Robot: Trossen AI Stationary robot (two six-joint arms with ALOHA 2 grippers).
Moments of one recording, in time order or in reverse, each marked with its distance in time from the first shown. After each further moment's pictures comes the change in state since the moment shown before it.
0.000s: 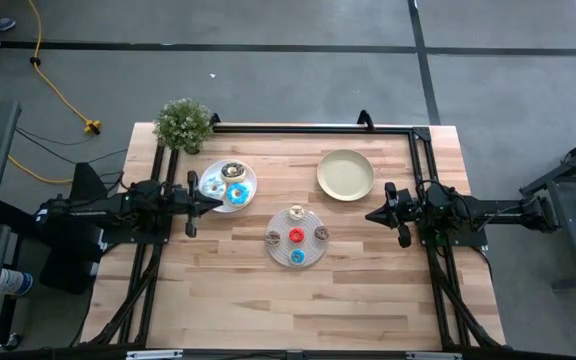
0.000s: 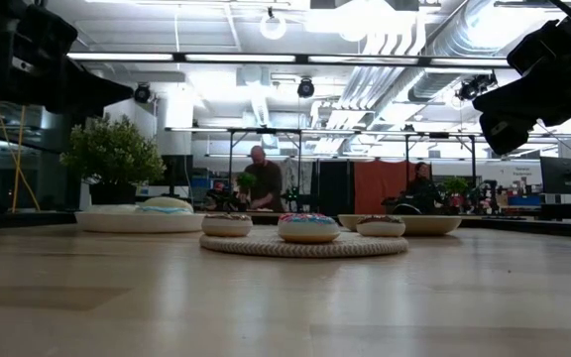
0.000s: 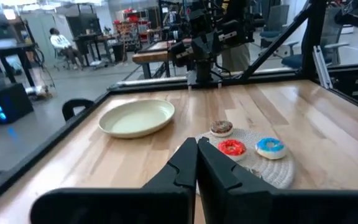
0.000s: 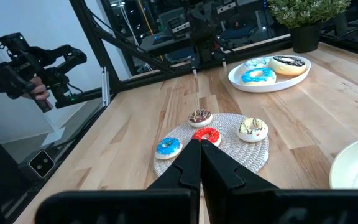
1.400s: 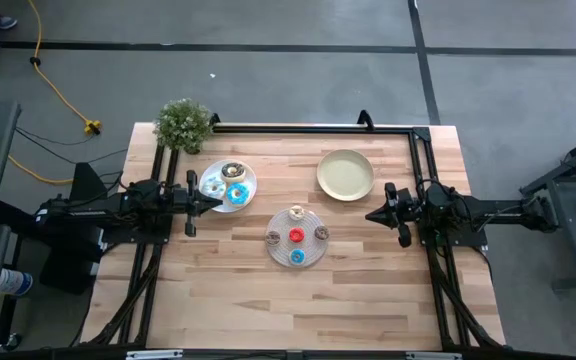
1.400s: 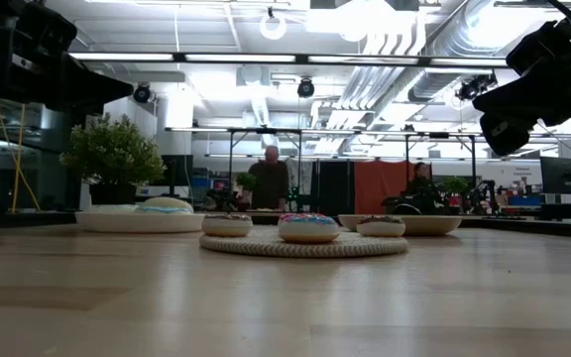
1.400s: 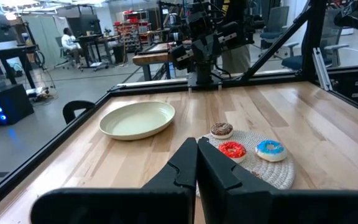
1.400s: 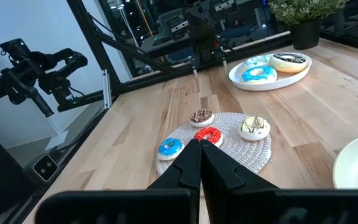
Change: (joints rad) left arm 0.000 0.000 0.009 -0.003 0.000 0.001; right arm 0.000 0.000 0.000 0.001 0.000 0.028
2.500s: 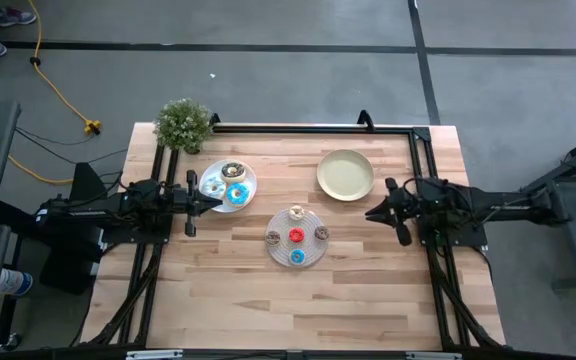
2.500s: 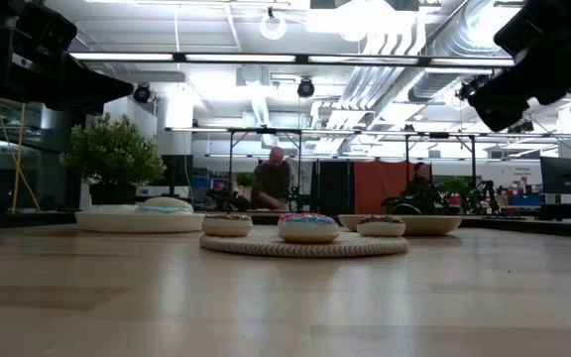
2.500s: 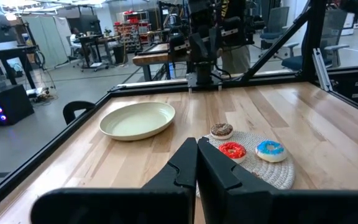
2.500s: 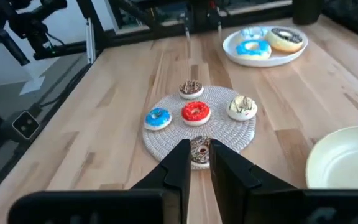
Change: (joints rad) left arm 0.000 0.000 0.001 0.000 0.000 0.000; right arm 0.000 0.228 0.243 -0.241 -0.001 -0.151
